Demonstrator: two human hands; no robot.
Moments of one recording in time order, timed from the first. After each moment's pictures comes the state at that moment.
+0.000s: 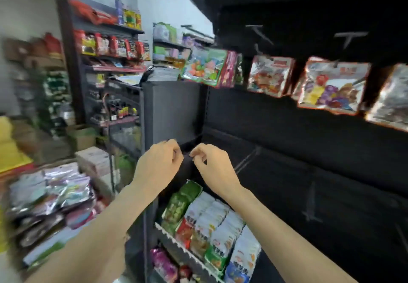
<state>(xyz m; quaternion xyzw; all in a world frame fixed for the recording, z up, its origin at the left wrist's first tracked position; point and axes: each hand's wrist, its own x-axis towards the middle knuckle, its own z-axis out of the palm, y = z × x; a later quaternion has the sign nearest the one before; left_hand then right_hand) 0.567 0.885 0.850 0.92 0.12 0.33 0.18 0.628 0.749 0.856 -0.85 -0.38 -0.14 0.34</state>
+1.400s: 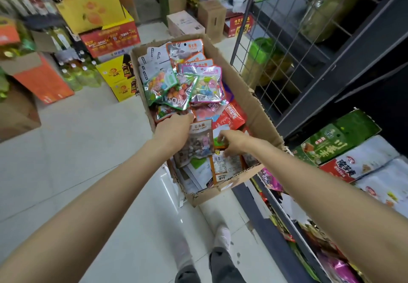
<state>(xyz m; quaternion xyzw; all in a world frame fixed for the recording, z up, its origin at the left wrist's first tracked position) 0.473 1.234 0.607 0.94 0.31 -0.06 0.13 0.620 1.123 0.572 -0.81 -0.44 0.39 -0.02</state>
